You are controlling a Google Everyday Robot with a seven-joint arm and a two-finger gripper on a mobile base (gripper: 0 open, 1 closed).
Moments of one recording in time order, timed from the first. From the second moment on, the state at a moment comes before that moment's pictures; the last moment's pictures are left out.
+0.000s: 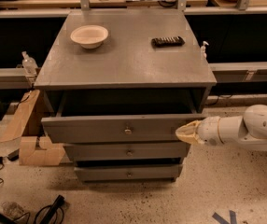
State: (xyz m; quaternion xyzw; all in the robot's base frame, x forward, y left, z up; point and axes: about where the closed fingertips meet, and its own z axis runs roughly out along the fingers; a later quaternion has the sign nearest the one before) arm 0.571 -0.191 0.633 -0.50 0.74 0.20 0.40
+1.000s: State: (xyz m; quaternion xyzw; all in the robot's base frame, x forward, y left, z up) arm 0.620 -0.183 0.637 -0.50 0.74 0.20 0.40
